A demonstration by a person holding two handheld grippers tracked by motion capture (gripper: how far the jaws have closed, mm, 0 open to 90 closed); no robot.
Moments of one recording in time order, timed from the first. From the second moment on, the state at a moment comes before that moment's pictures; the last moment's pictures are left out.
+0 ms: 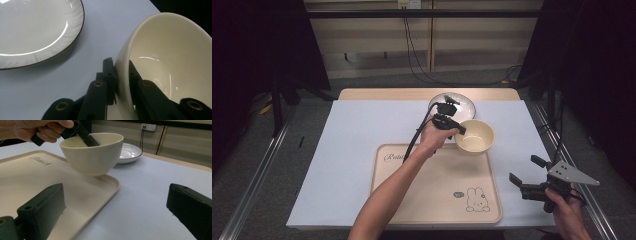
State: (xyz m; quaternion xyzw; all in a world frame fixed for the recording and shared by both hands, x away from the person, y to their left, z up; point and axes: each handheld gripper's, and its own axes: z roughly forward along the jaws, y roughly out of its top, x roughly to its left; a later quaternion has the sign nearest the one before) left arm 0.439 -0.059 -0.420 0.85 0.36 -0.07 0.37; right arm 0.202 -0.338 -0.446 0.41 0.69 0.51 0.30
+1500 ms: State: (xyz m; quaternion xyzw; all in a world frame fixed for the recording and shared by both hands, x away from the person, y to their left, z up) left arm 0.432 -0.070 -0.455 0.86 0.36 -0.06 0.35; right arm 0.203 -0.338 -0.447 0.40 0.70 0.51 0.30
